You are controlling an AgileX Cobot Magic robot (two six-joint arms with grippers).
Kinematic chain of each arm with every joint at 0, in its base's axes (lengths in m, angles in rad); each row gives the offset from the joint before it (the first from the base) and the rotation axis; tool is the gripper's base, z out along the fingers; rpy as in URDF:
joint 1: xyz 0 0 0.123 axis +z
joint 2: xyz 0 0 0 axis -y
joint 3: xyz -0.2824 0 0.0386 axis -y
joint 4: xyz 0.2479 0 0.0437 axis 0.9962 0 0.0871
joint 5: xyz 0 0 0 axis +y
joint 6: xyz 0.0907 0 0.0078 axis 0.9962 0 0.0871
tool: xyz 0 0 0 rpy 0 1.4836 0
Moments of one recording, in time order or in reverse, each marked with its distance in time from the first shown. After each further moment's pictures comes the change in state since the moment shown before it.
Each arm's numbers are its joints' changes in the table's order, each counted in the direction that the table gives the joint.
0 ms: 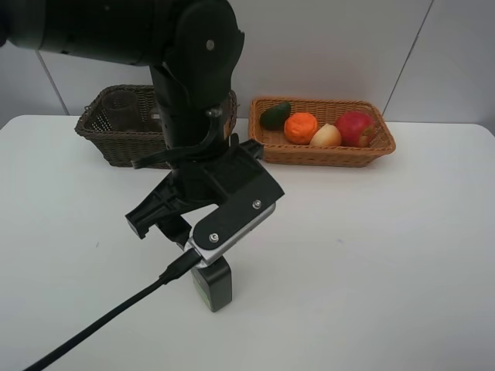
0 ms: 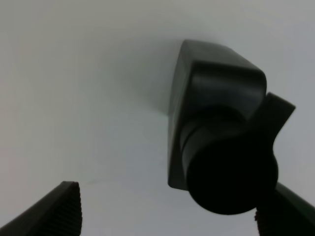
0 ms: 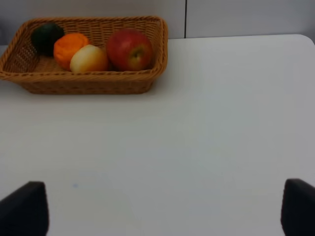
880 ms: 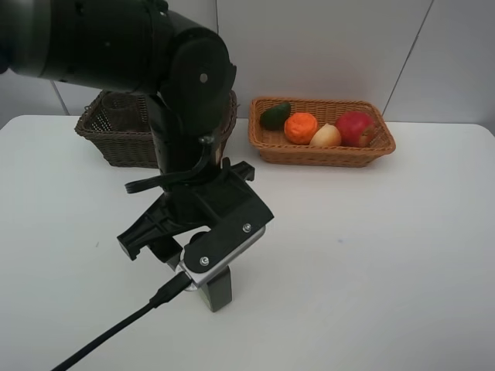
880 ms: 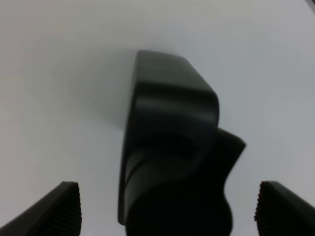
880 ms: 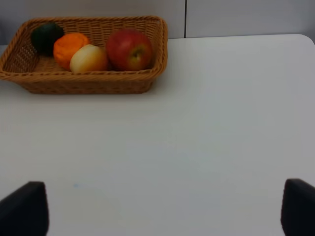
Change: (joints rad) left arm -0.002 -0.001 -0.084 -0.031 -0.047 0.002; right arm 0.000 0.000 0.000 0.000 0.000 0.000
